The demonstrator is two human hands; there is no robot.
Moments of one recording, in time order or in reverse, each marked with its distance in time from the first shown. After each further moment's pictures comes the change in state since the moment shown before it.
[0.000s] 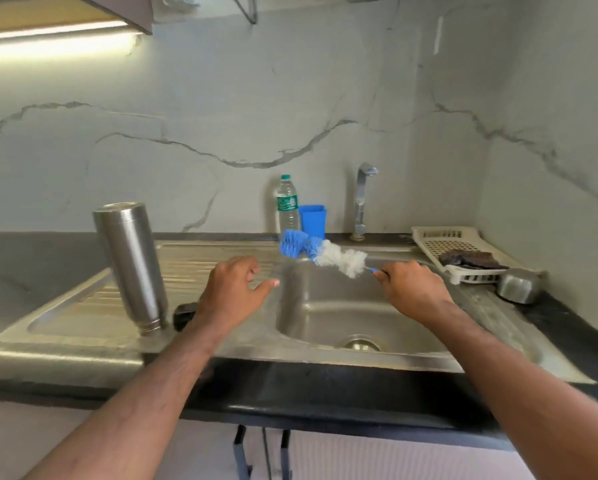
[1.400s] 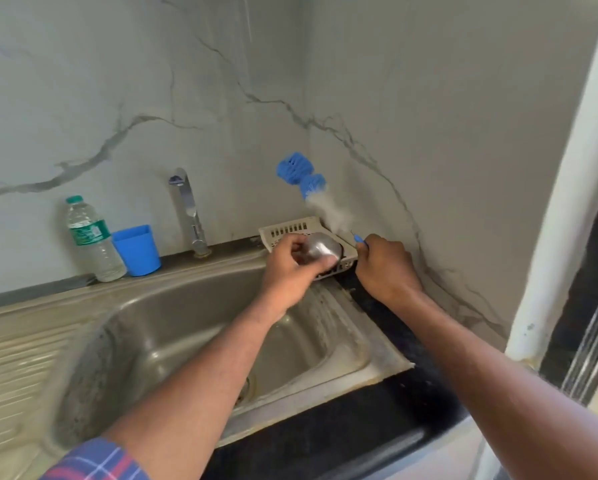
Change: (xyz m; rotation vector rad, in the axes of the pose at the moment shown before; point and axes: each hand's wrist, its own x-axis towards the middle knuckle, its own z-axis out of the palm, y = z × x) left_hand 0.063 0.268 0.260 -0.903 -0.492 -0.116; right_hand -0.019 0.197 -0.049 0.192 0.288 0.500
